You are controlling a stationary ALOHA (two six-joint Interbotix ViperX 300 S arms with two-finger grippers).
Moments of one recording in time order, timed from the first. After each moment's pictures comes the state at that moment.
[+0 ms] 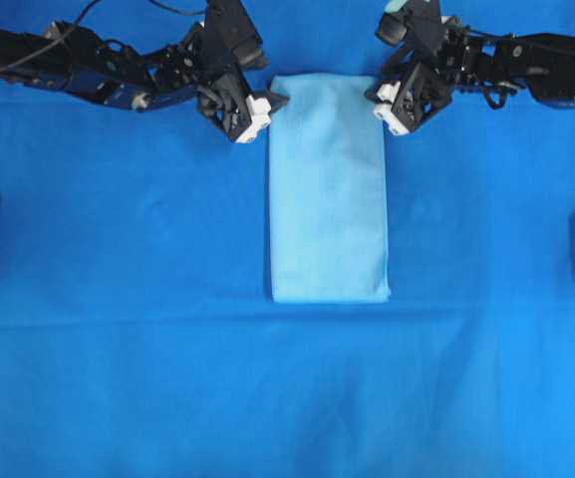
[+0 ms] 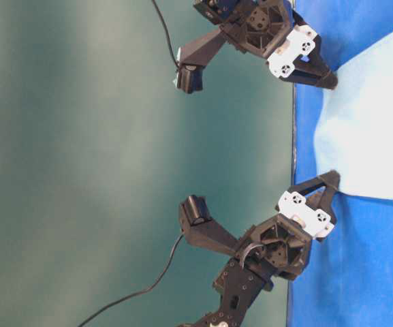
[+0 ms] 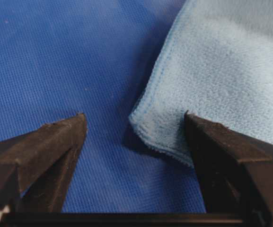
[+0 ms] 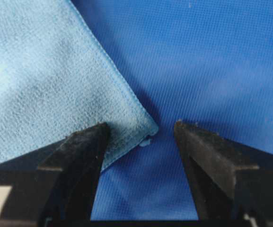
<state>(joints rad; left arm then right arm) 0.46 0.38 0.57 -0.03 -0.35 0.02 -0.60 0.17 0.75 -0.45 -0.07 0.48</state>
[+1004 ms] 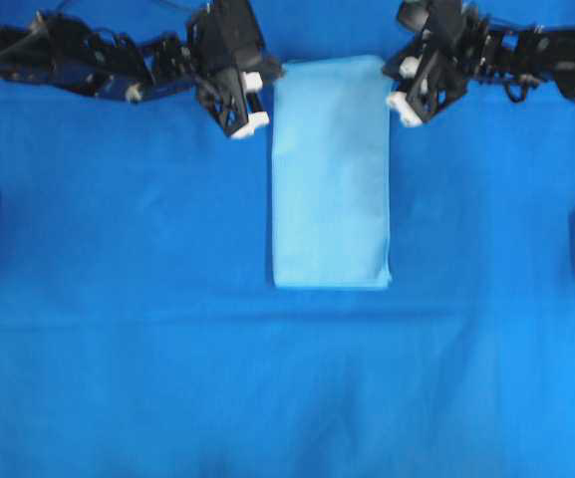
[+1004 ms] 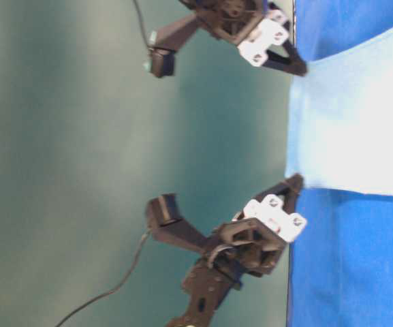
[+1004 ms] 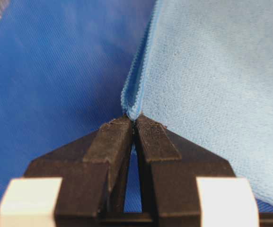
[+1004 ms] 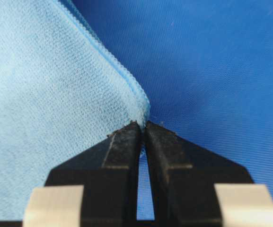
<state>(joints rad) 0.44 0.26 0.58 -0.03 -0.29 0.19 -0.60 0.01 0.79 -0.45 0.02 0.49</state>
